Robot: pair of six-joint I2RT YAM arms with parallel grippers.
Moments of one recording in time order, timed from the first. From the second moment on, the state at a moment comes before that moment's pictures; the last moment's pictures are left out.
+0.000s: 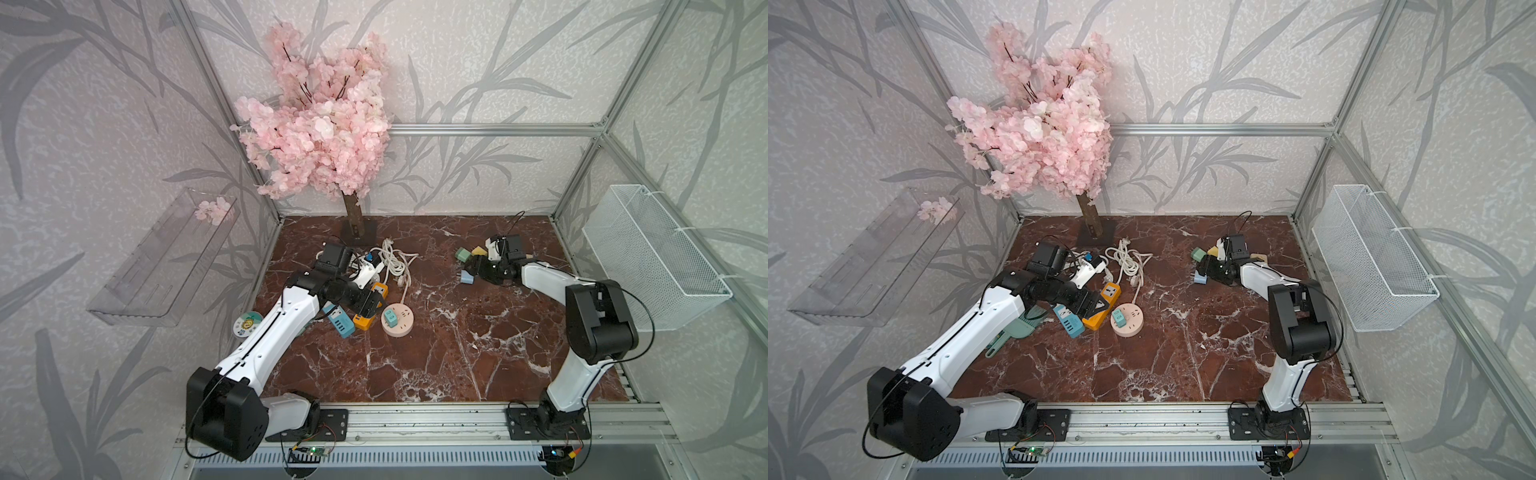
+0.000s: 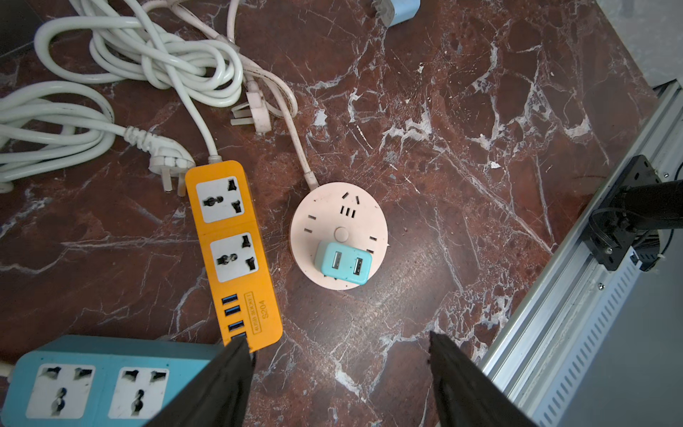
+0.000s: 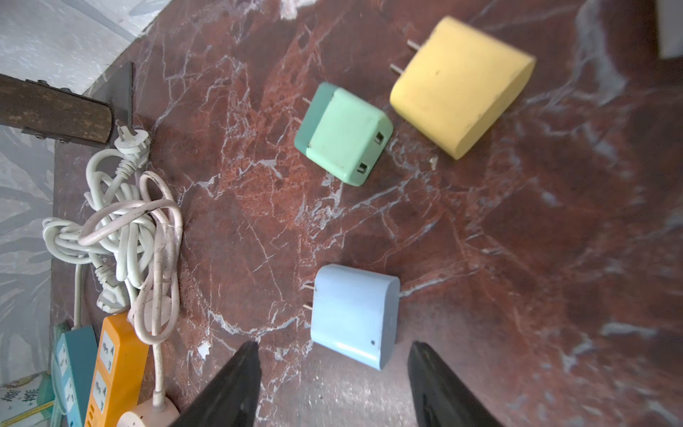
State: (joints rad) left arm -0.32 1.28 1.09 -0.88 0.42 0.22; right arm 0.16 1.78 1.10 -0.22 -0.32 0.49
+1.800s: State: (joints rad) left arm -0.11 1.39 1.09 -0.87 0.39 0.11; right arm 1.06 1.89 1.49 -0.72 -0.01 0.17
